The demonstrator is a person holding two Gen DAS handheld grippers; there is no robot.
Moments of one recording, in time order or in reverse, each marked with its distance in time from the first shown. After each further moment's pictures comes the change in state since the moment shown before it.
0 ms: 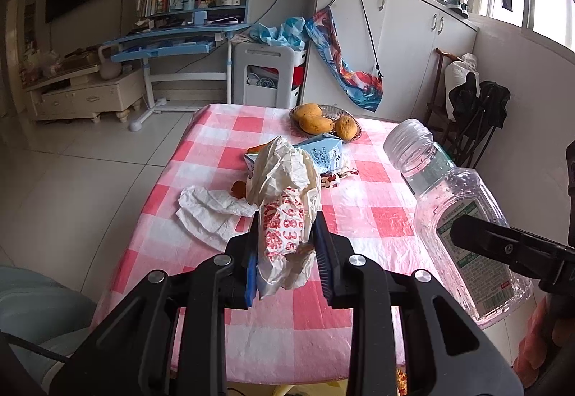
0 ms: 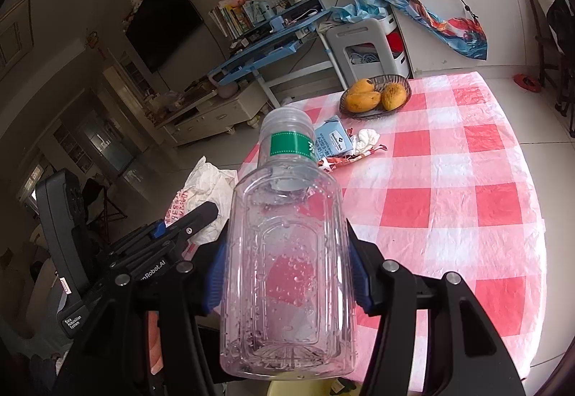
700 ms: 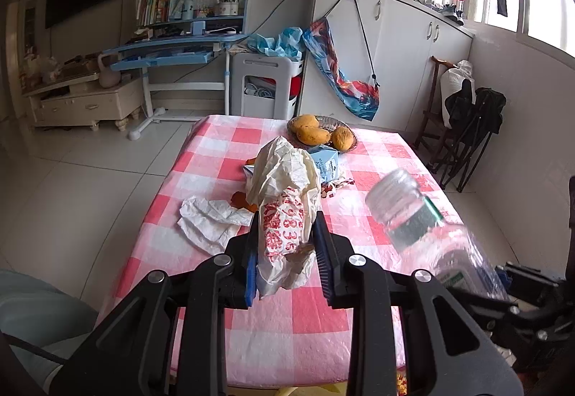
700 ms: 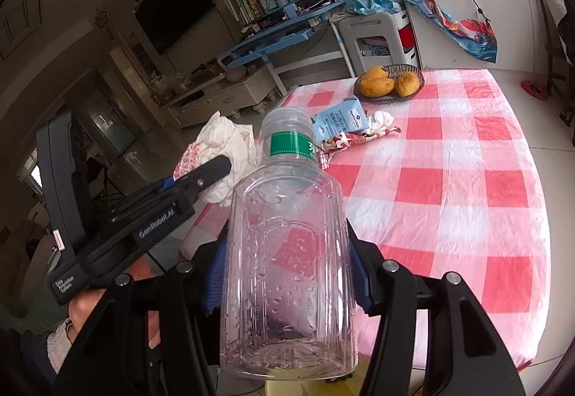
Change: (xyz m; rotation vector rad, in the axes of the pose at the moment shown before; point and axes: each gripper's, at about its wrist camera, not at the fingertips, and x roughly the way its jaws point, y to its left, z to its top) left arm -0.012 0.001 0.001 0.004 -0.042 -0.011; right arm -0.008 0.021 -0.040 -0.043 0.056 -0.002
